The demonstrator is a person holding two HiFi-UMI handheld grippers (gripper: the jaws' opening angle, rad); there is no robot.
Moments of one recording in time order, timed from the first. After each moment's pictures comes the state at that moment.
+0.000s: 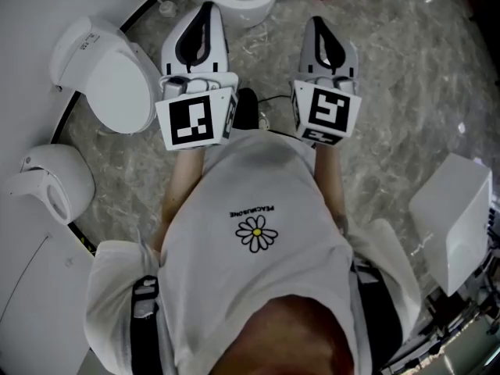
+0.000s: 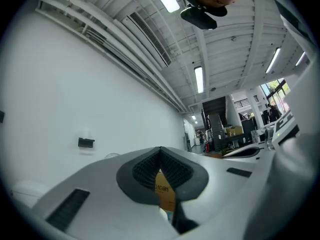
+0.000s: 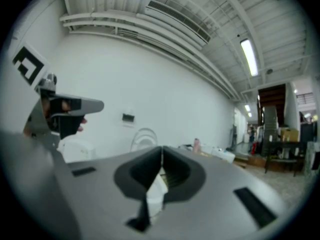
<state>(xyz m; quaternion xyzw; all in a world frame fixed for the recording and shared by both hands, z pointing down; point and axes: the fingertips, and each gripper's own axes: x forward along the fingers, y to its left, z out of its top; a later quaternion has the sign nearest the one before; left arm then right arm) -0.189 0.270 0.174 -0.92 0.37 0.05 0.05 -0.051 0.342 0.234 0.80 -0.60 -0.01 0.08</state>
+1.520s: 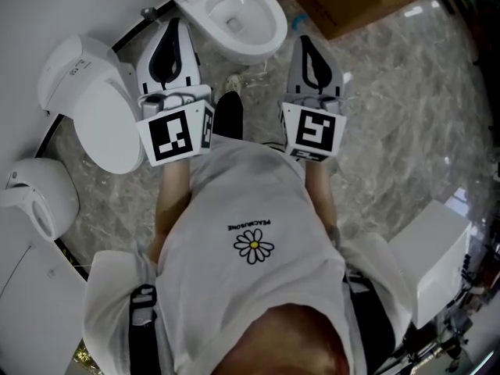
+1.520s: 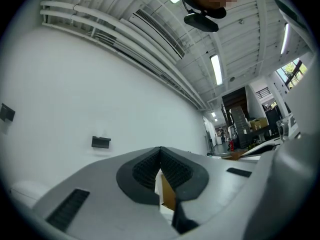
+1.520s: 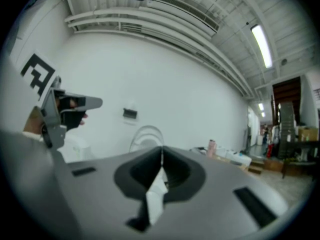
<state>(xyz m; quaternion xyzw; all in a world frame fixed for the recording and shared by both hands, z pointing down) -0.176 0.067 0.226 -0.88 0.47 0.07 0.07 -0.003 0.144 0.291 0.76 -0.65 -0.03 0.08</state>
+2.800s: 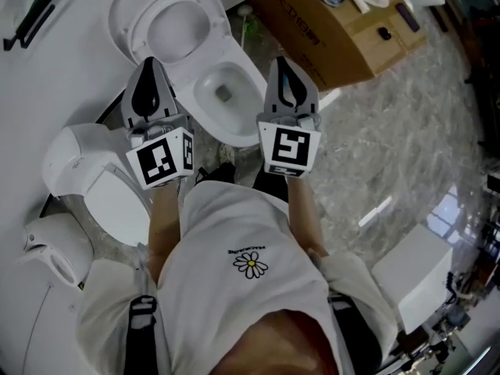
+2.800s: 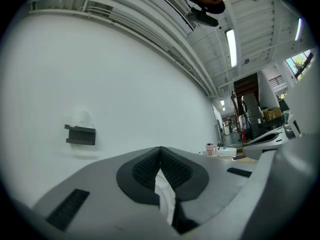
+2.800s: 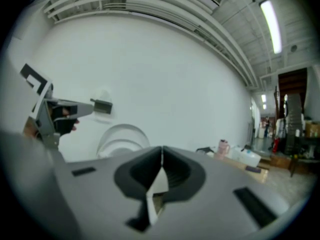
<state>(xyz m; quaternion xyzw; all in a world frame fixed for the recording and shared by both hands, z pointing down) -0.062 -0.271 0.215 -0.86 0.51 0.01 0.05 0.131 -0.186 0.265 0.76 -0.64 0.02 0.10</state>
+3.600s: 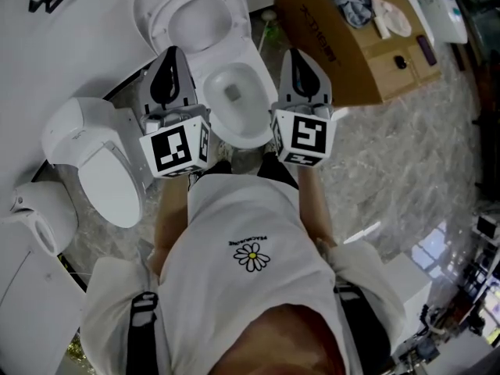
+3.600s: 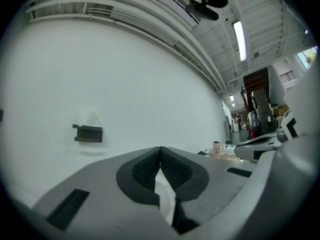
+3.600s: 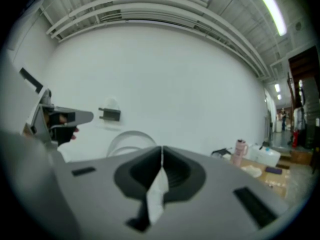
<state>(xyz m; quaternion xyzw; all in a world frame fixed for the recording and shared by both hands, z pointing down) -0.055 -0.268 0.210 -0.84 0.55 0.00 0.03 0.137 -0.220 0.259 0.71 -0.70 0.03 0.07</state>
